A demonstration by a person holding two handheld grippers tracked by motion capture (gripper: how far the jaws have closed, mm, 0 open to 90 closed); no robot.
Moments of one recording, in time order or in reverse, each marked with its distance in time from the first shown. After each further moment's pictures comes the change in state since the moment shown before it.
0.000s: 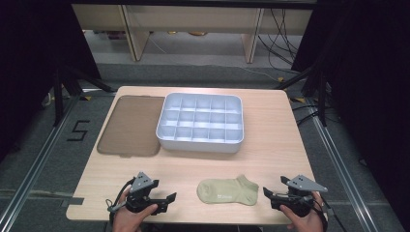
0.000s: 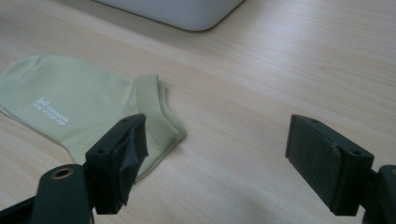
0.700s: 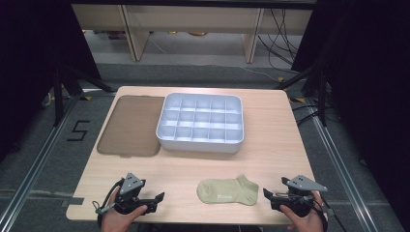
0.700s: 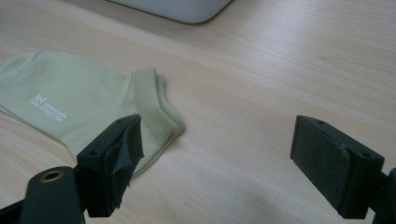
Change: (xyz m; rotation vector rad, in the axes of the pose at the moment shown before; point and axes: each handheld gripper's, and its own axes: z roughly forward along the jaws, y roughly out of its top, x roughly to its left) left arm 0.022 -0.009 -0.024 0.038 0.120 0.045; right arm -0.006 0.000 0.001 0.010 -0.010 -0.044
